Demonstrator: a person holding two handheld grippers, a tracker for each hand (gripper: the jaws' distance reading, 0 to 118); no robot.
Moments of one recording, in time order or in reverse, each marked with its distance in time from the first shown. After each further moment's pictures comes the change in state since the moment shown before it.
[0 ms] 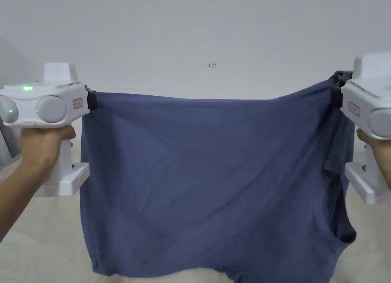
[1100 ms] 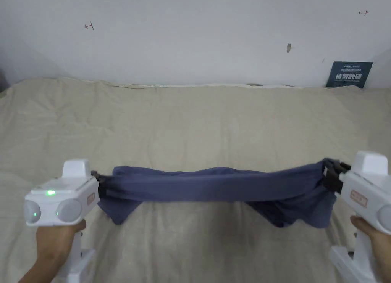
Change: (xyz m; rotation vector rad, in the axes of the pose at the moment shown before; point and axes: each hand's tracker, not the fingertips) left arm -0.015 -0.345 -0.028 -0.487 0.012 -0.045; right arm -0.032 -0.314 0.012 -0.504 0.204 -0.290
